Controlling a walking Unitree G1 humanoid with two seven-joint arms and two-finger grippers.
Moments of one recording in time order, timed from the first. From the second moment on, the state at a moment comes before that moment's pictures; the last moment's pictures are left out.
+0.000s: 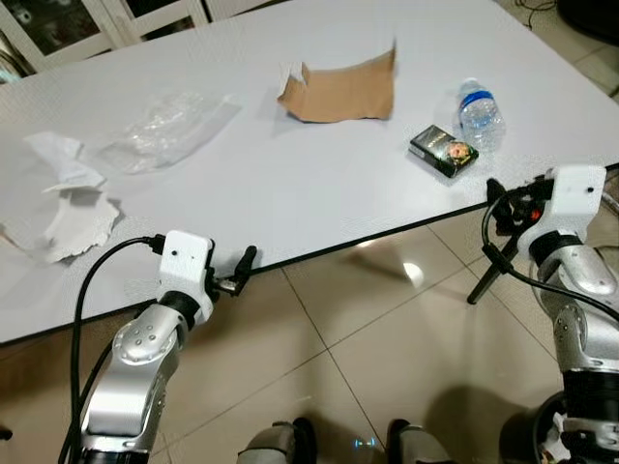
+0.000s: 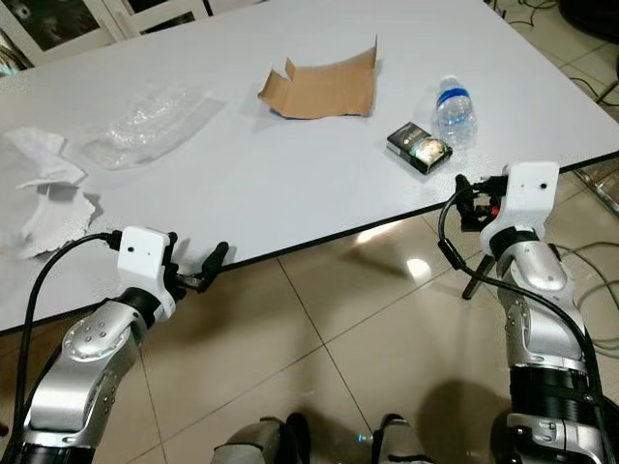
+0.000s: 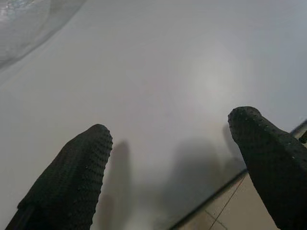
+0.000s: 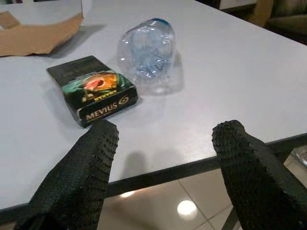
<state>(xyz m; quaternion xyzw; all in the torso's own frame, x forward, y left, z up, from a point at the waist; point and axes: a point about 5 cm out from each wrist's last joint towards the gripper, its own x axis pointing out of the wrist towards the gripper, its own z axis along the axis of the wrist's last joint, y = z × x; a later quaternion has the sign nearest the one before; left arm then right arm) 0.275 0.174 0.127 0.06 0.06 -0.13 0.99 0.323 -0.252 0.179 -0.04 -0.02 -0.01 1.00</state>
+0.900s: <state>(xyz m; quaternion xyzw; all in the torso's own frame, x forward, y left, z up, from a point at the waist) 0.269 0.180 0.131 0.08 0.07 -0.14 0.99 0.358 -0.259 0.183 -0.02 -0.01 0.03 1.00</state>
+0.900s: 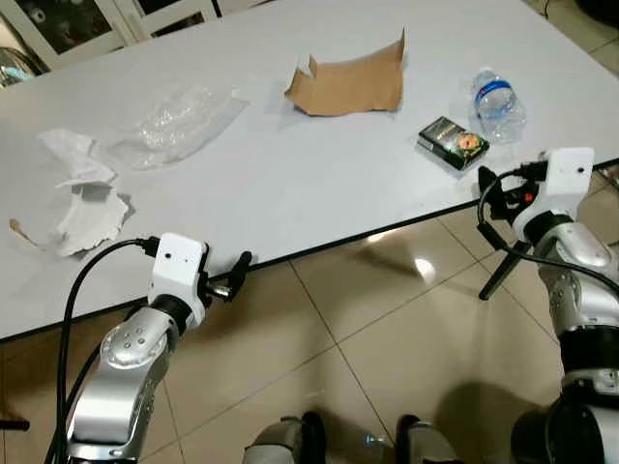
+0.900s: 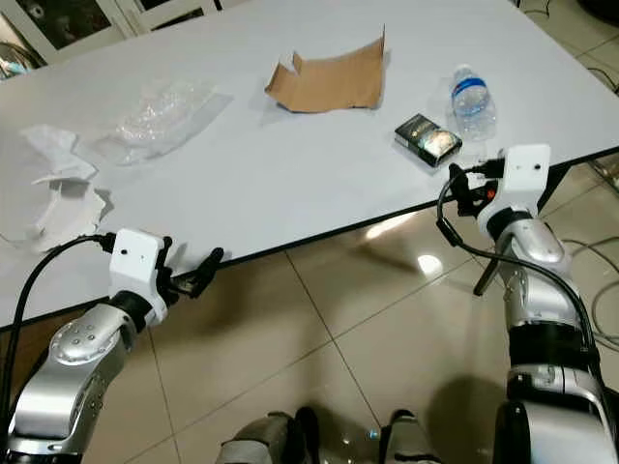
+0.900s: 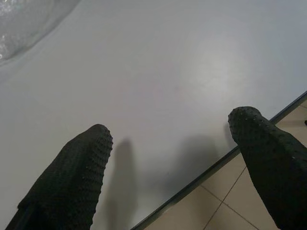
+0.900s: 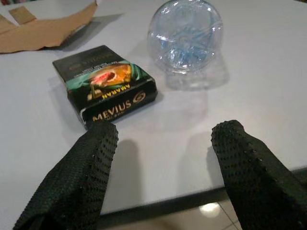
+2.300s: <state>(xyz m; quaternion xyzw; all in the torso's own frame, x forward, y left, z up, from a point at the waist) 0.261 0.181 0.132 0.07 0.08 -0.13 0.99 0.386 -0.235 0.189 -0.03 -0.02 0.15 0.99</state>
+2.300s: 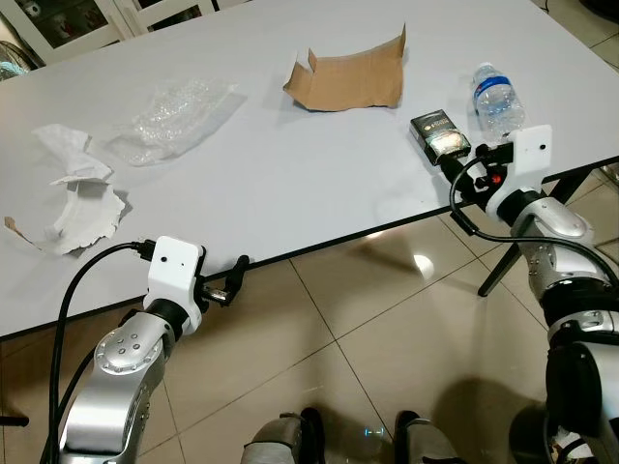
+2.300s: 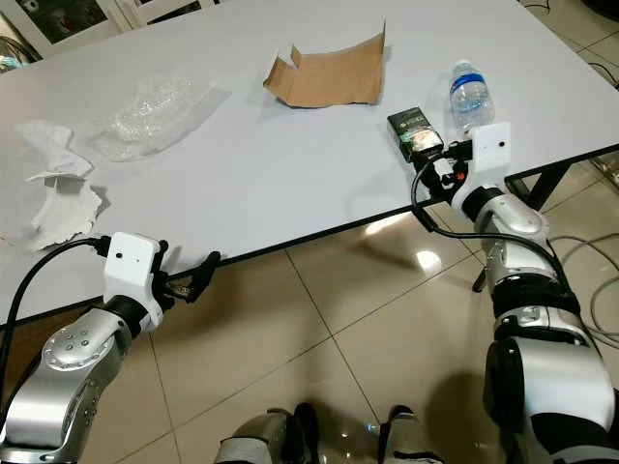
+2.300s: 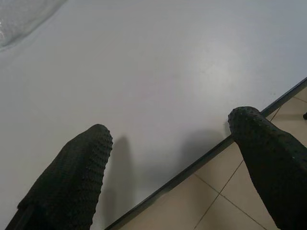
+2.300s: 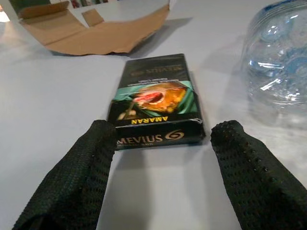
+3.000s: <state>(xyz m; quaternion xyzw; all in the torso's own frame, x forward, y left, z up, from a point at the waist) 0.263 0.177 0.134 0.06 0.08 -0.13 0.99 0.392 -0.221 0.217 -0.02 -0.08 0.14 0.99</state>
